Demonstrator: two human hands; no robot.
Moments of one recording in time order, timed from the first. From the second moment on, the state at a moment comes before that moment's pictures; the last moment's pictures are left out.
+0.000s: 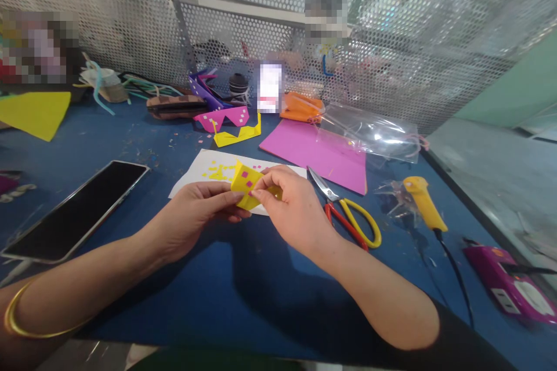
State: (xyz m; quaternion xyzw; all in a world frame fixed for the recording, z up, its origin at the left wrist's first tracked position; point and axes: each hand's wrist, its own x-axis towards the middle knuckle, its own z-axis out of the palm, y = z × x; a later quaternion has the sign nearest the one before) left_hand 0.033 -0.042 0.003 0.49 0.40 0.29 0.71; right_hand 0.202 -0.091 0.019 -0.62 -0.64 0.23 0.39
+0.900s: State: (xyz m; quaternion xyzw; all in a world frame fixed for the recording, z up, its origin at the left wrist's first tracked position) left_hand 0.033 -0.042 0.004 0.45 0.42 0.31 0.73; right_hand 0.193 -0.094 0.005 -0.60 -0.67 0.10 0.43
